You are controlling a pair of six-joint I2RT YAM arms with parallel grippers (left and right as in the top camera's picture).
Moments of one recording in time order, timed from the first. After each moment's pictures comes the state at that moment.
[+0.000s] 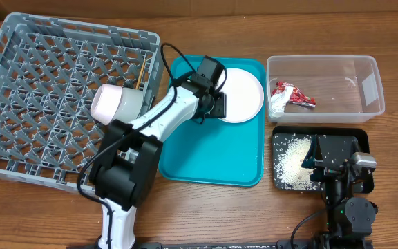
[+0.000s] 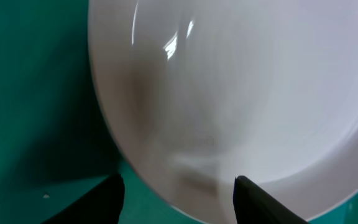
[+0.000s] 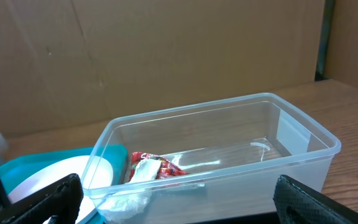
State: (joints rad) left arm -0.51 2.09 1.50 -0.63 0.11 -0.50; right arm -0.05 0.01 0.02 -0.02 0.05 0.16
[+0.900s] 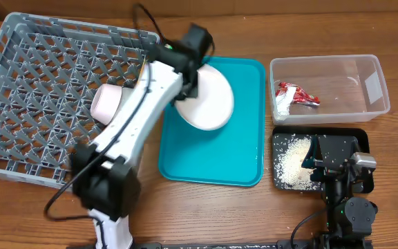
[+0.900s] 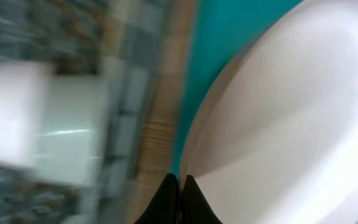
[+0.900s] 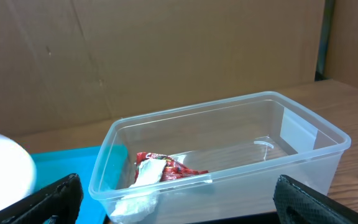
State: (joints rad) left arm -0.45 1.97 1.92 -1.32 -0.30 -0.47; right arm -0.05 0.01 0.02 -0.02 0.05 0.16
